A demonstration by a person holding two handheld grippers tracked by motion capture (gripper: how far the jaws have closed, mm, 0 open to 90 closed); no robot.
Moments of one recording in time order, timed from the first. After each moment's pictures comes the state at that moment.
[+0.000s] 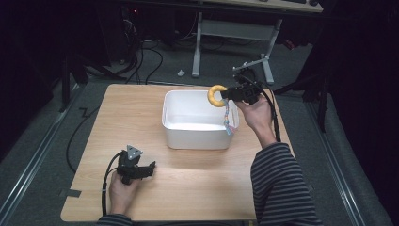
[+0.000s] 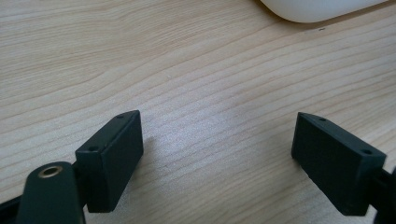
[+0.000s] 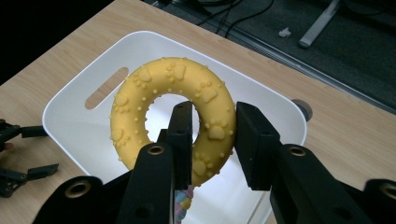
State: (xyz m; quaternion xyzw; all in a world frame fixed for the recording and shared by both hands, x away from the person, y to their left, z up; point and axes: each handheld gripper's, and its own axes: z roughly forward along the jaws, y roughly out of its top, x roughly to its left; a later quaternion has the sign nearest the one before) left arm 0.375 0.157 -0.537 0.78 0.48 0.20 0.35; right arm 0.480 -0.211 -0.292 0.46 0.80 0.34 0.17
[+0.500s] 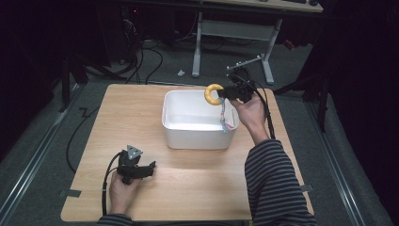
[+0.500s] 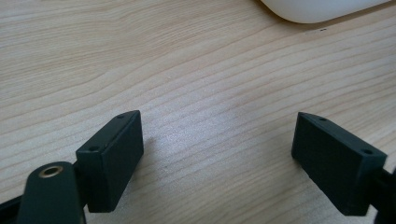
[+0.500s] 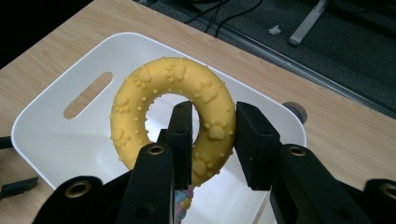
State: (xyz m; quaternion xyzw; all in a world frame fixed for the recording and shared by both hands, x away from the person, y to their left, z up) left arm 0.376 0.157 -0.537 0.78 0.48 0.20 0.34; right arm 0.495 -0.199 -0.304 0.47 0.80 0.33 0.18
